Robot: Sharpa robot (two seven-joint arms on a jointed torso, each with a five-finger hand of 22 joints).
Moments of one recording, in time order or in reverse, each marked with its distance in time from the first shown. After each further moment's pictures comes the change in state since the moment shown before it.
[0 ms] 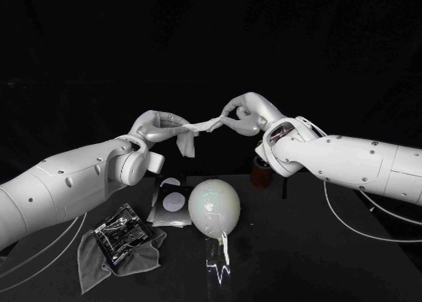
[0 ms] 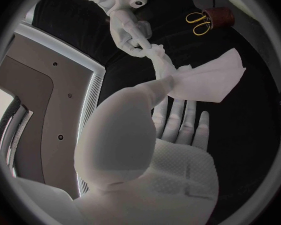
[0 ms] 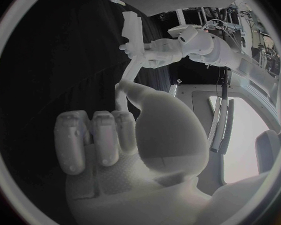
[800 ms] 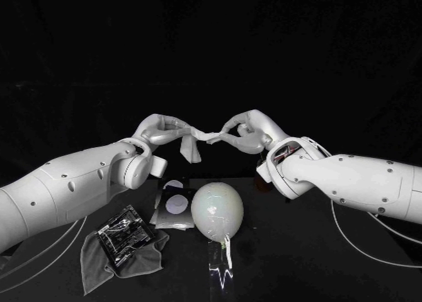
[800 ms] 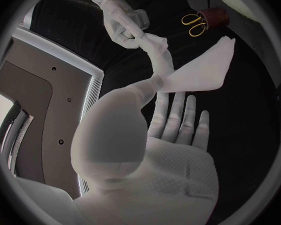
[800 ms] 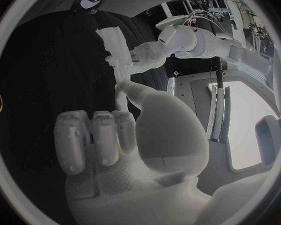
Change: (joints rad) left arm 0.001 -0.023 -0.001 0.039 -0.052 -0.016 -0.025; left_hand -0.174 0.007 -0.045 0.075 0.000 -0.024 0.012 0.033 0.044 0.016 -0.009 -0.009 0.003 0.018 -0.011 -0.001 -0.016 0.000 0.013 0.000 0.000 0.001; right arm -0.042 -0.070 -0.002 0.161 0.120 -0.039 0.030; right_hand -0.004 -0.004 0.000 0.000 0.003 0.001 0.001 0.002 0.000 0.000 0.000 -0.001 0.001 0.000 0.000 0.003 0.001 0.000 0.000 0.000 -0.001 0.001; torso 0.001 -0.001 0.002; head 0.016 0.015
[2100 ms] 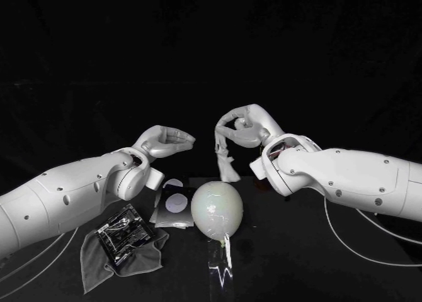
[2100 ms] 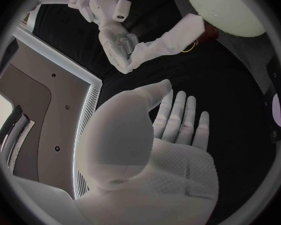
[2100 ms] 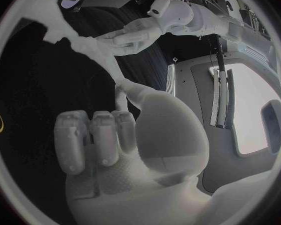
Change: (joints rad) left arm -0.045 -0.040 -0.003 0.043 -0.104 0.053 -0.016; left_hand 0.110 -0.006 0.032 -0.107 -0.003 -0.235 0.032 -0.134 -0.052 -0.085 0.056 -0.034 -0.002 -0.030 0.037 -0.027 -0.041 0.000 -0.017 0.000 -0.004 -0.002; right arm 0.014 0.031 0.008 0.003 0.183 -0.029 0.064; right_hand 0.004 0.004 0.002 0.004 0.000 -0.002 -0.002 0.000 0.000 0.000 0.000 -0.001 -0.001 0.000 0.000 0.000 0.000 0.000 -0.002 0.002 -0.002 0.000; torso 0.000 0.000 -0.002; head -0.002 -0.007
